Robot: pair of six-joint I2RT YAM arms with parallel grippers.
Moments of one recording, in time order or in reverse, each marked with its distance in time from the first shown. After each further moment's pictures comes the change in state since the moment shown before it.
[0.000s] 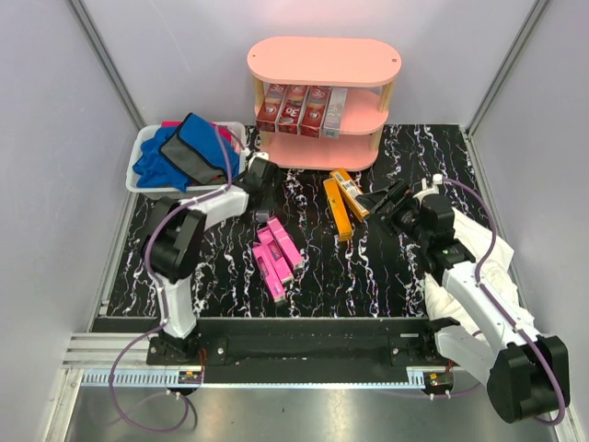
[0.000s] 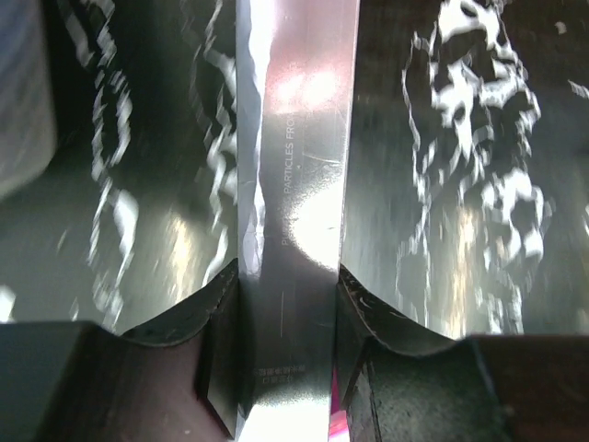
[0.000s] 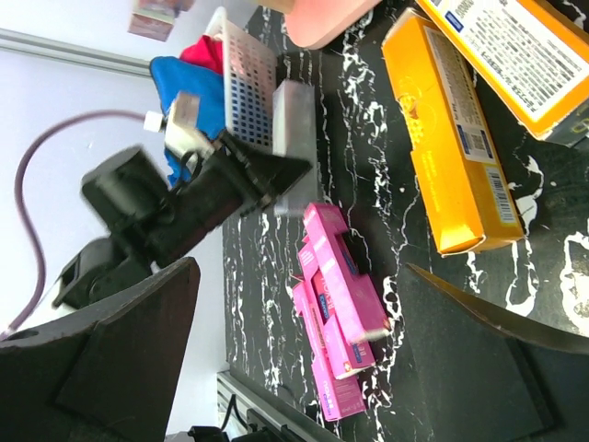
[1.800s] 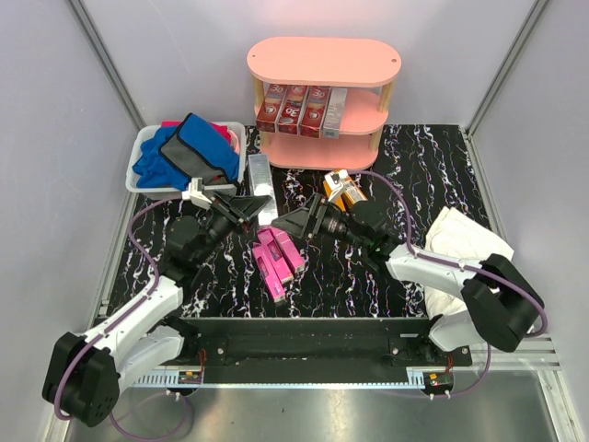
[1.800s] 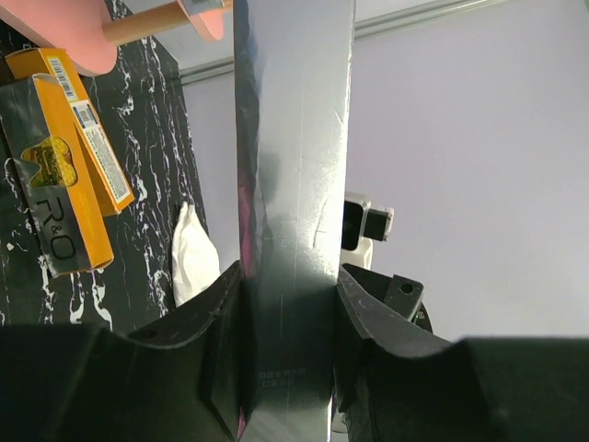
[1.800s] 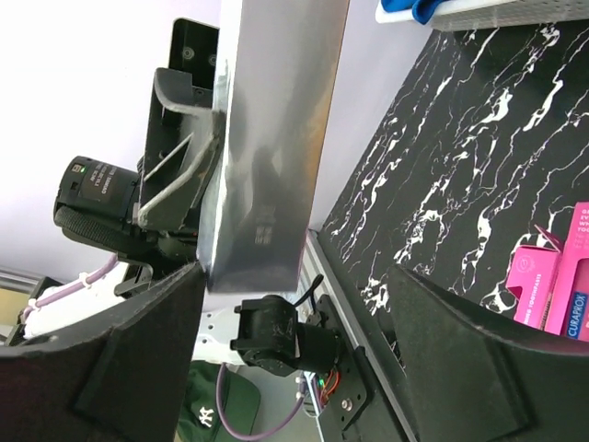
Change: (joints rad) left arm 0.028 -1.034 -0.846 0.806 0.496 -0.919; right arm 0.535 0.416 0.113 0.655 -0.088 0.003
